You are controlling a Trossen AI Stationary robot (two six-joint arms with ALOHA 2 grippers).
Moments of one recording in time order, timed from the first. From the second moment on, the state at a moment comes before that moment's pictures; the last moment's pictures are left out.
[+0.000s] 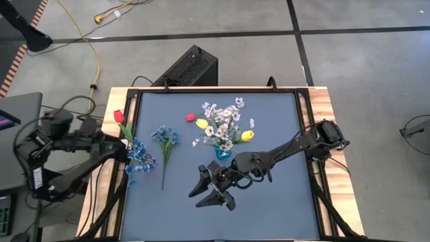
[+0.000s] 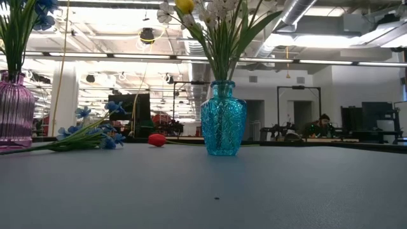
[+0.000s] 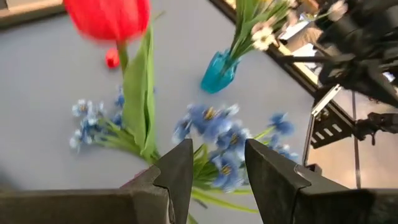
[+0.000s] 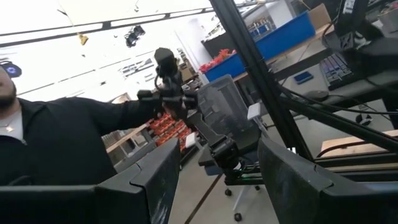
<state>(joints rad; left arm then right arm) 0.94 0.34 1.28 -1.57 0.59 -0.19 0.34 1.87 1.33 0.76 -0.27 0.60</state>
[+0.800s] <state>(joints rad) 0.93 0.63 1.48 -1.15 0.65 0.06 0.36 1.87 1.34 0.60 -0.04 0.63</state>
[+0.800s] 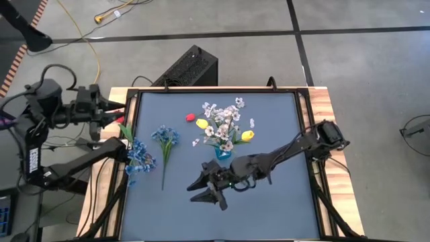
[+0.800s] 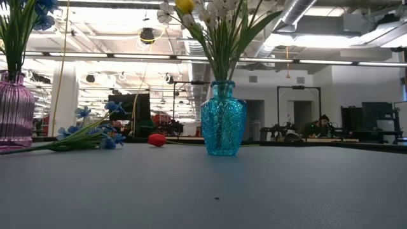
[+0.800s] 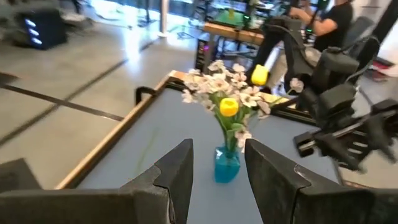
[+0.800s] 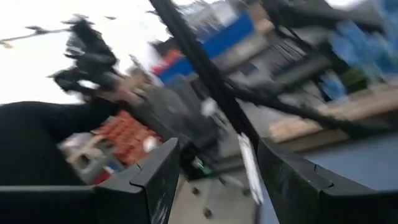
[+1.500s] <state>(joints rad) 0.93 0.67 1.47 -1.15 0.75 0.07 0.44 2.04 1.62 0.22 0.35 0.61</state>
